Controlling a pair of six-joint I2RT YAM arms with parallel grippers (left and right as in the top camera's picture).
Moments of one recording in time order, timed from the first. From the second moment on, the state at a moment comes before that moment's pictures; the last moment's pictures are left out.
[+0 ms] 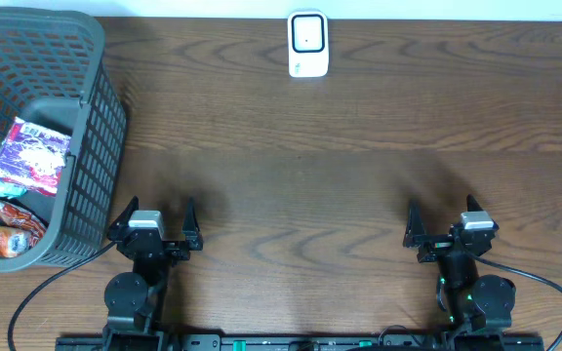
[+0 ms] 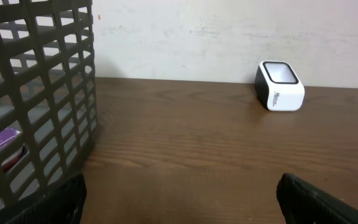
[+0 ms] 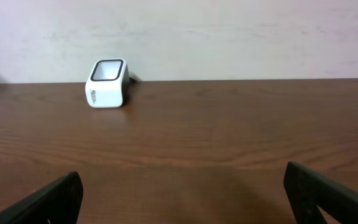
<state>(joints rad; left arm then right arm) -0.09 0.01 0.01 -0.11 -0.03 -0.07 0.04 0.01 0.01 -0.07 -0.06 0.04</state>
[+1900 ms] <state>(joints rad) -0.09 0.01 0.05 -0.16 0.15 -0.12 0.04 0.02 0.01 -0.07 -0.06 0.04</state>
